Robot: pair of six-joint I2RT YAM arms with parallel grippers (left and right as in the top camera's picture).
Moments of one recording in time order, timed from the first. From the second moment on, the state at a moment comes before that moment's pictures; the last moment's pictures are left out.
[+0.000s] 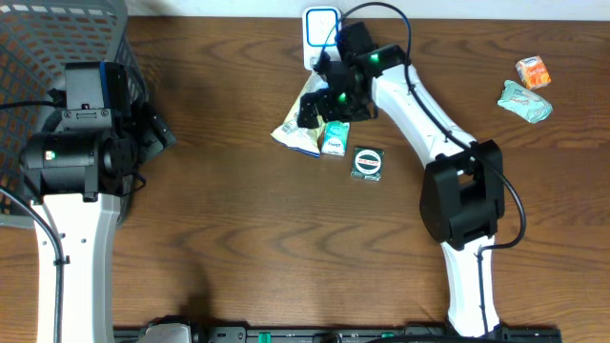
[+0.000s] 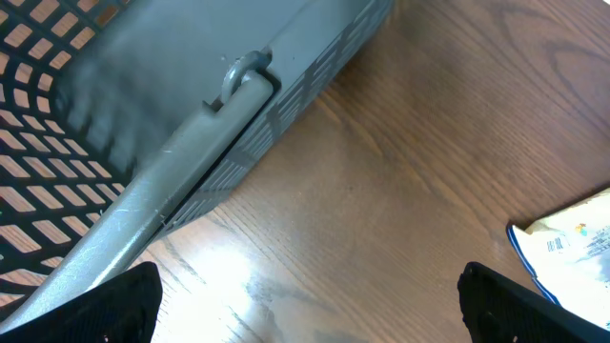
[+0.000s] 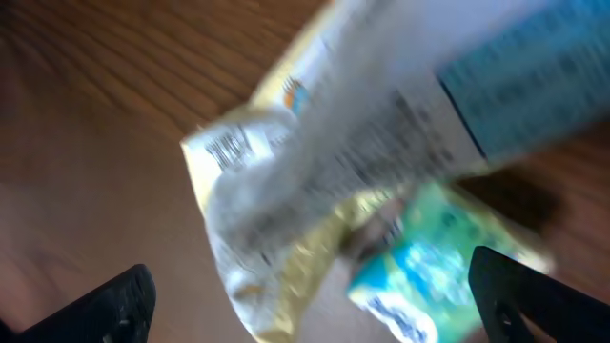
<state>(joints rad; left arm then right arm) 0.04 1.32 1.54 -1.29 -0.27 -0.54 0.41 2.29 2.01 -0.99 -0.41 0.13</state>
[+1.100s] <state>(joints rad) 0.04 1.32 1.54 -1.29 -0.27 -0.54 0.42 2.29 2.01 -1.18 -0.45 0.19</state>
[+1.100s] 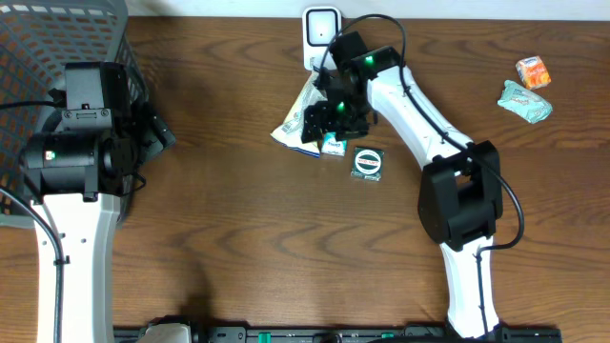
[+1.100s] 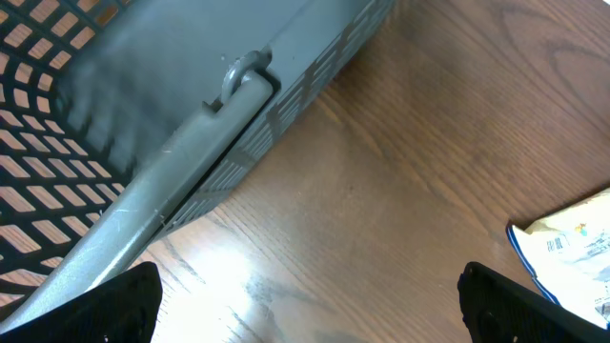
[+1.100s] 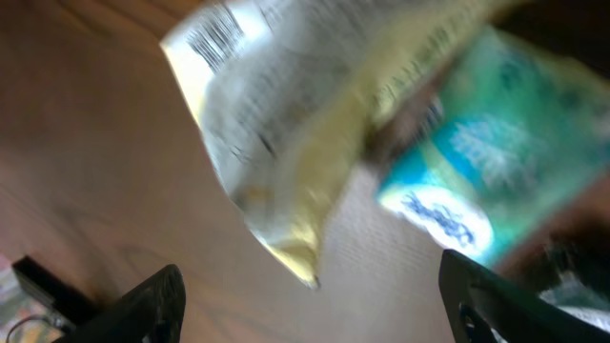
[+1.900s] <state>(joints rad) 0.04 1.32 1.54 -1.29 -0.27 -0.54 0.37 2.27 2.01 -1.21 -0.33 0.21</state>
